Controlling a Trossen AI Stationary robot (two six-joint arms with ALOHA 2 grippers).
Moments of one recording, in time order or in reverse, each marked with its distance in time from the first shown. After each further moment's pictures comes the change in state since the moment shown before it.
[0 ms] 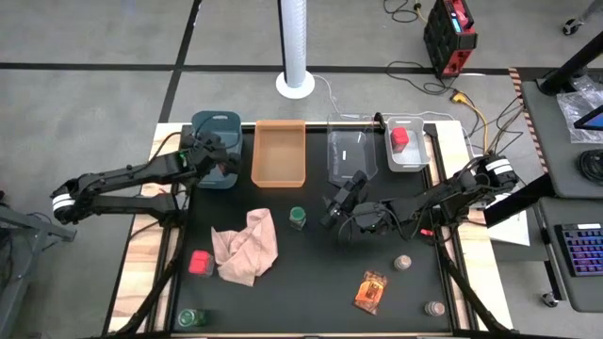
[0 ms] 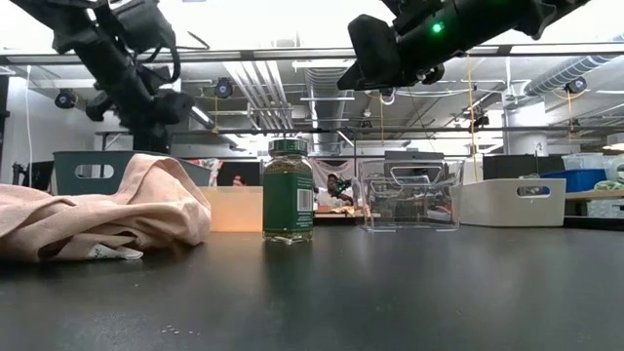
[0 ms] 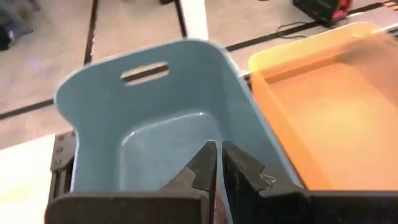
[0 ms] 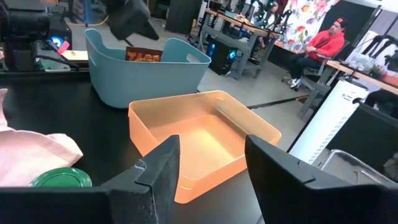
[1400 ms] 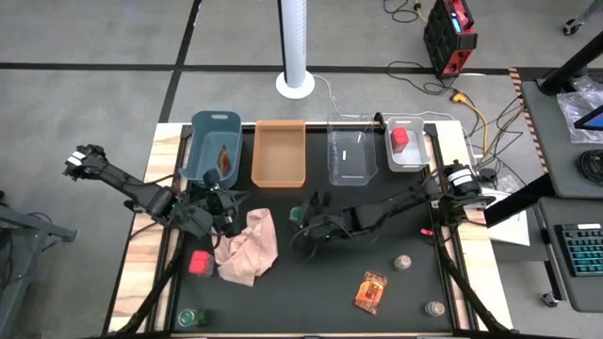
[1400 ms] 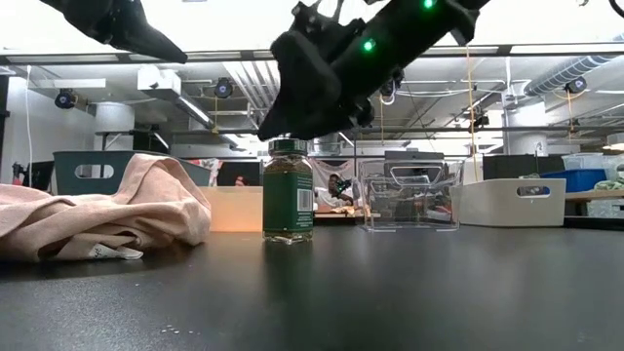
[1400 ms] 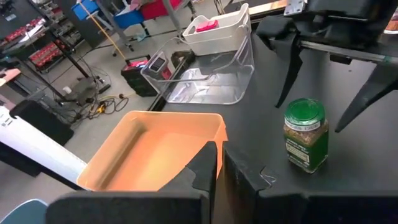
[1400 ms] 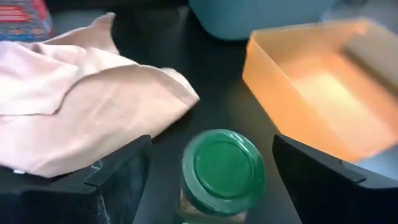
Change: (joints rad) left arm -0.888 0.000 0.066 0.104 -0.201 0.322; right arm -0.026 0.316 0.397 -0.461 -0.385 0.309
